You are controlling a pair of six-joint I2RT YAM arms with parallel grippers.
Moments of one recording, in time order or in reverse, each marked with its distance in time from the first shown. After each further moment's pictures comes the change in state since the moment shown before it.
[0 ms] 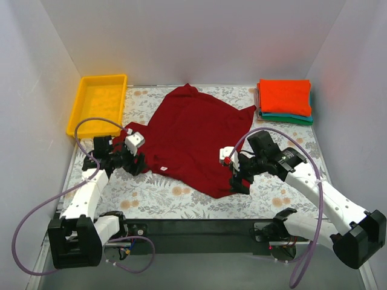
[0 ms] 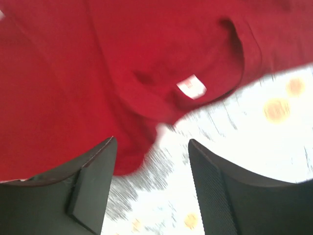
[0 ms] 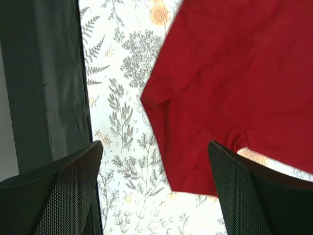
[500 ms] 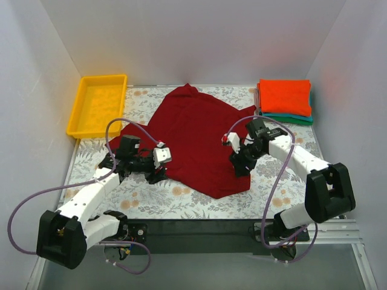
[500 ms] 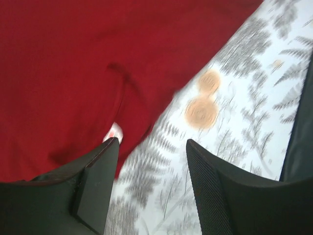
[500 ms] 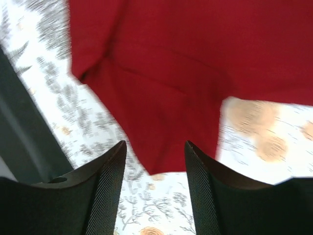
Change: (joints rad) left arm -0.283 -0.013 0.000 -0.111 0.074 0.196; right arm -0.146 0.364 0.037 -0.003 0.117 0.041
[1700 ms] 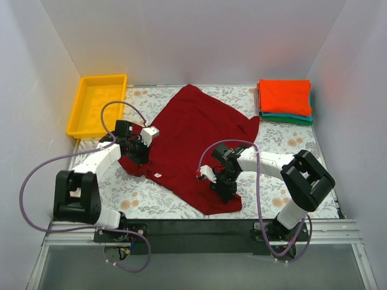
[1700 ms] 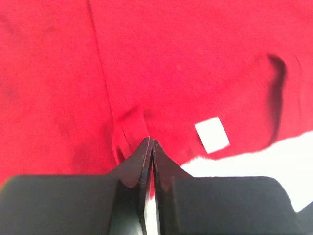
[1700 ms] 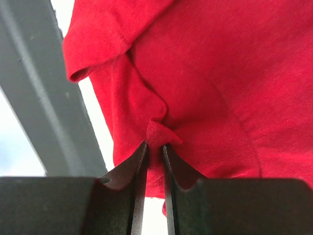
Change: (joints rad) left arm 0.111 0.443 0.231 0.000 -0.322 -0.299; right arm 0.333 0.225 -0.027 0.044 0.002 0.060
